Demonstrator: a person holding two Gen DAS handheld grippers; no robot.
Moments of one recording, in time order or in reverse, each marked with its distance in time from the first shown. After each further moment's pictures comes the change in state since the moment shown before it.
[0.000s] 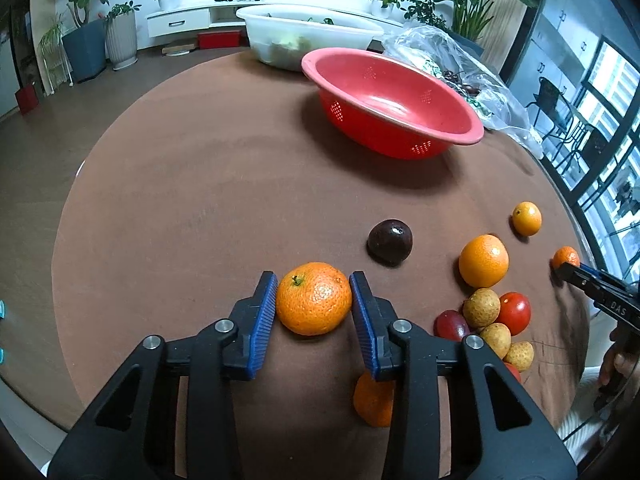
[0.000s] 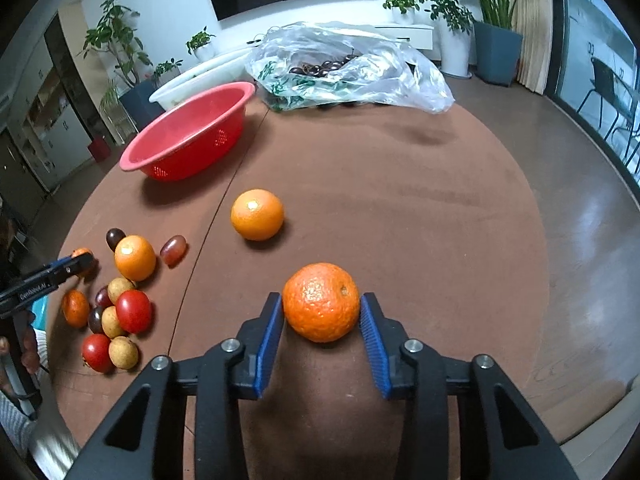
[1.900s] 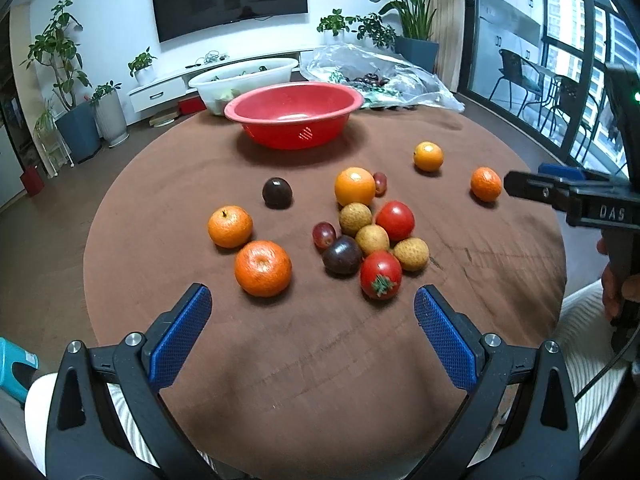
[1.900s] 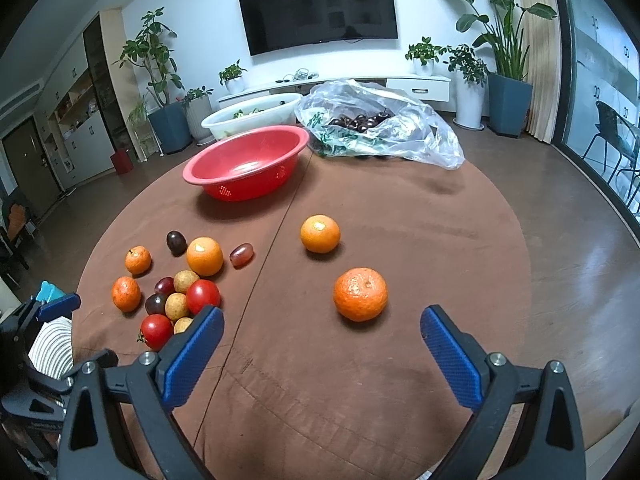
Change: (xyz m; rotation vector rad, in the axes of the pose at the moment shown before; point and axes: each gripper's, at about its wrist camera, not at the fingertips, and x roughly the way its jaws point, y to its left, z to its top) left arm -0.081 -0.099 -0.103 0.243 -0.164 0.062; right arm -0.054 0.037 -0.025 -0.104 -0.175 0.019
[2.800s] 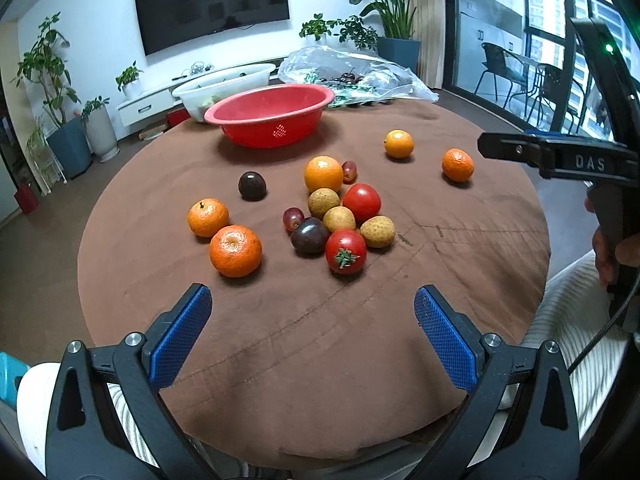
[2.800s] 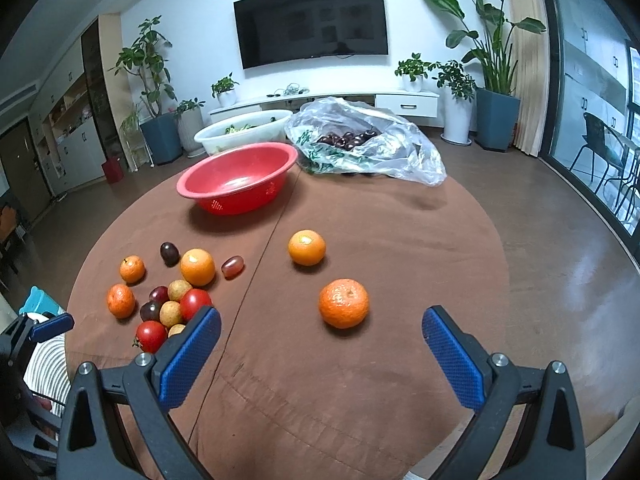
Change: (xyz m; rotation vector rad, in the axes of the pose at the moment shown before) left arm -0.014 -0.022 -0.022 0.062 -0.016 -0.027; right arm -0.021 -0.003 -0.002 -0.004 -0.052 -0.040
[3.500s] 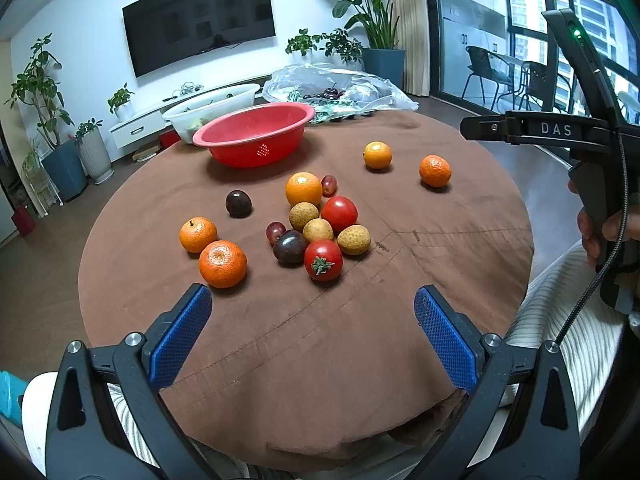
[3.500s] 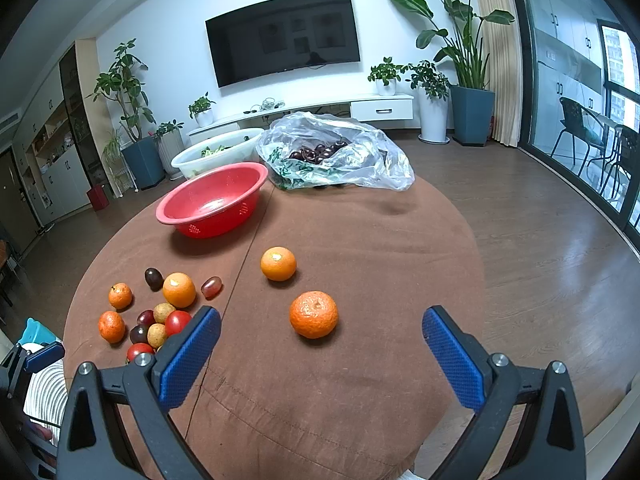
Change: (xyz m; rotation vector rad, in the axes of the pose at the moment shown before) left arm -0.014 -0.014 -0.005 0.064 -0.066 -0.015; right arm -0.013 -0.022 0.003 0.093 -0.048 -0.047
